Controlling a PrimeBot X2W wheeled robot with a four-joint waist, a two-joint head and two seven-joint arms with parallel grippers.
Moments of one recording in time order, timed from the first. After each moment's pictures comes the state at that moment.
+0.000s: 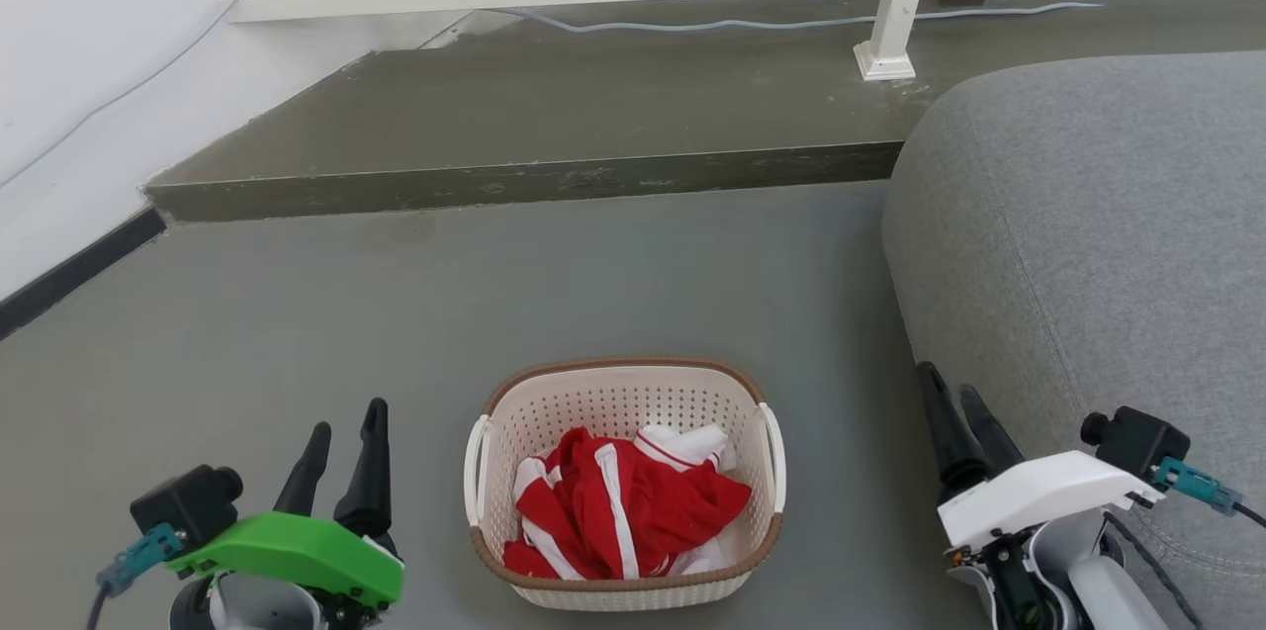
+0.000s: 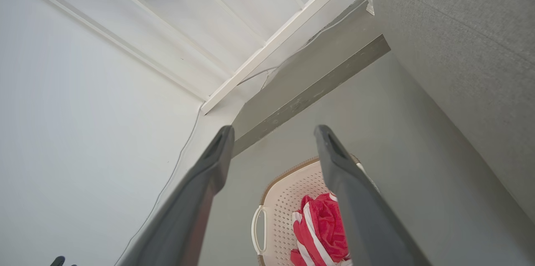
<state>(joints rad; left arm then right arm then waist) 0.00 0.08 -0.19 0.17 -0.80 -0.02 -0.09 0.00 -0.05 0.19 0.25 0.83 0.02 -0.09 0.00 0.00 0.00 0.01</state>
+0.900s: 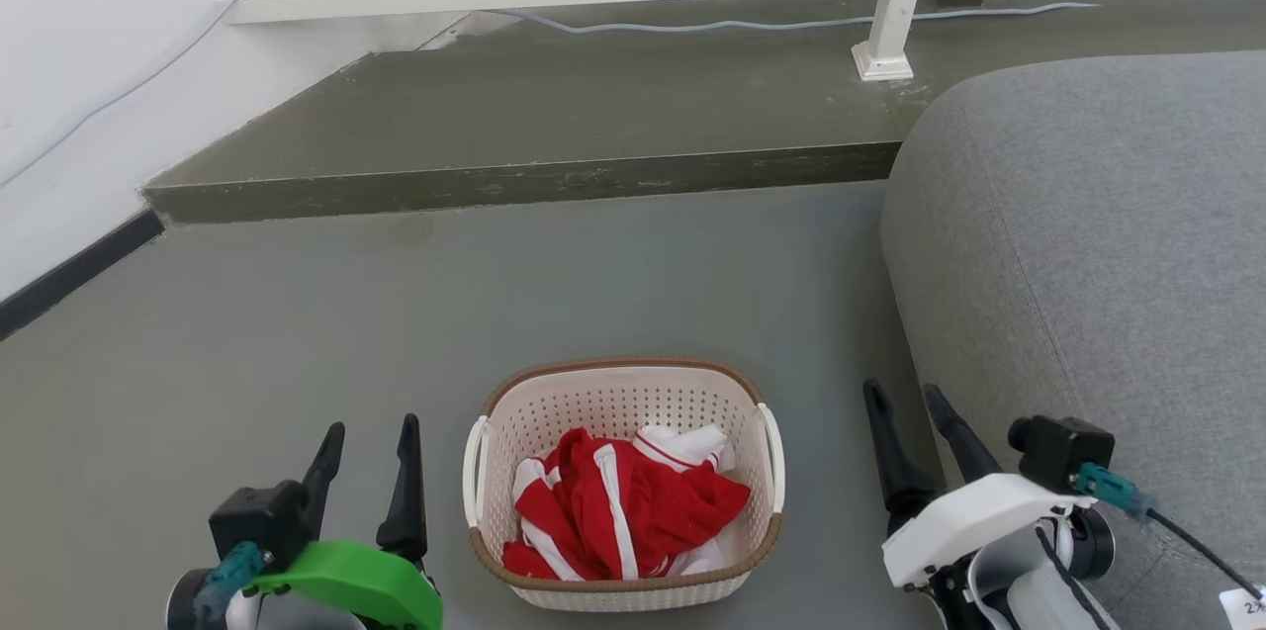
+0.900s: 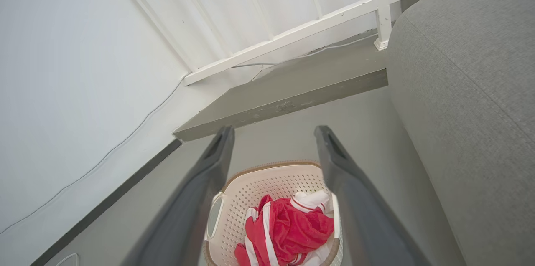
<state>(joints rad) 0.03 0.09 -0.26 0.14 -0.45 0.06 -0.17 0.01 -0.05 0.30 0.25 0.51 -0.03 -0.17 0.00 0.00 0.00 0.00</state>
